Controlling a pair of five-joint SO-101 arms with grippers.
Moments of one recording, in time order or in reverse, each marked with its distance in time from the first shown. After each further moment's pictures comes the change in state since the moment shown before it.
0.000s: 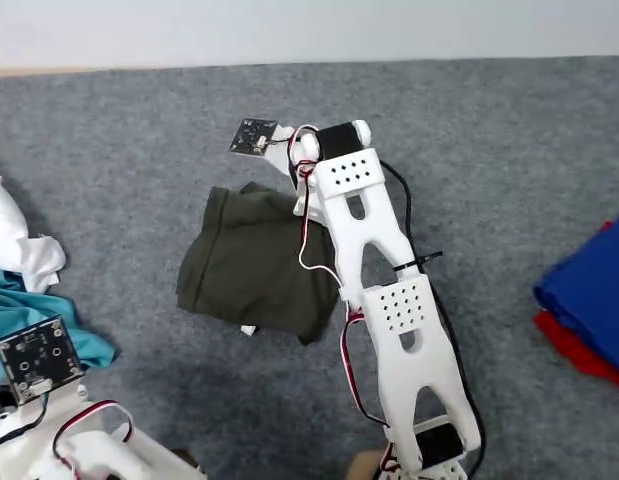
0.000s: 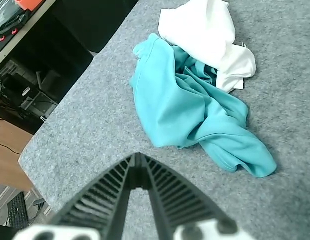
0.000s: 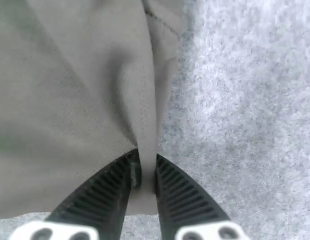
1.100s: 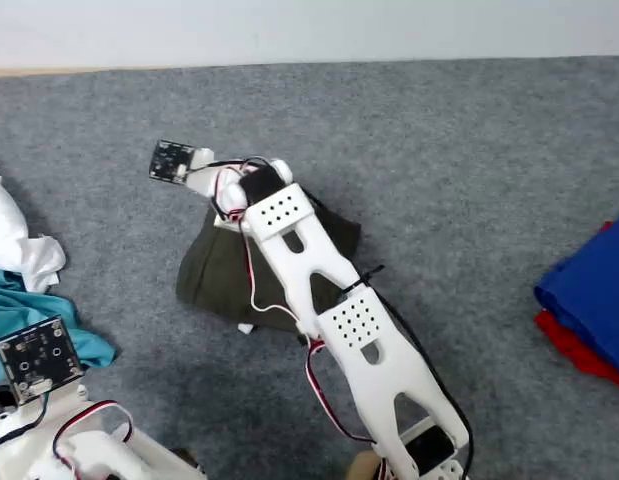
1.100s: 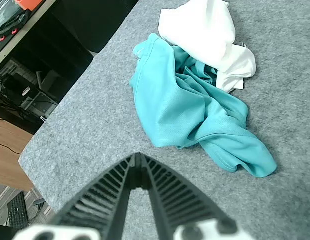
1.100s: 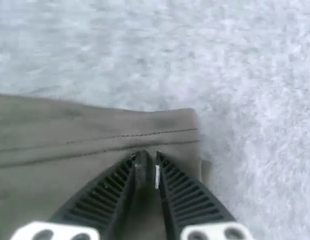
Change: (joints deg) left arm 0.0 0.0 0.0 0.0 0.0; right arm -13.5 10.5 -5.3 -23.8 -6.3
